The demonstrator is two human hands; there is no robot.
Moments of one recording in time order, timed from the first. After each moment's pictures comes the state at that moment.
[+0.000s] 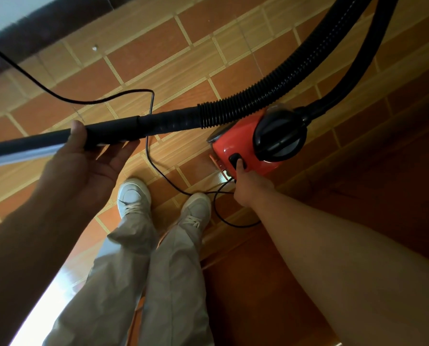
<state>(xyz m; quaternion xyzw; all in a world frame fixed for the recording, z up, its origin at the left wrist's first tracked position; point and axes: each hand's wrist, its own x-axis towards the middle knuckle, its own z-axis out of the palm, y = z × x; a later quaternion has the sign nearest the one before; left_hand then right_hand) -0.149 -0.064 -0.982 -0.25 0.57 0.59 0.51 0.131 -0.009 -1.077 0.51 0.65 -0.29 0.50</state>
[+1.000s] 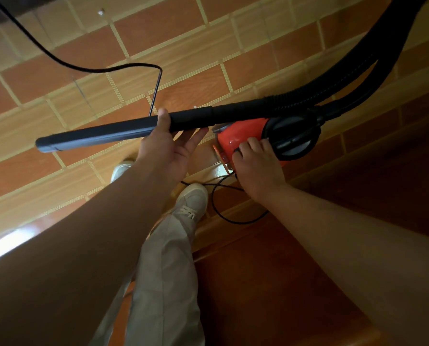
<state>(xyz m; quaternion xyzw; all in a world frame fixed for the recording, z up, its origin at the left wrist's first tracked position) -0.062 -0.030 -1.038 -0.38 0.49 0.57 0.53 0.140 0.006 -1.085 0.31 0.89 -0.06 0.32</state>
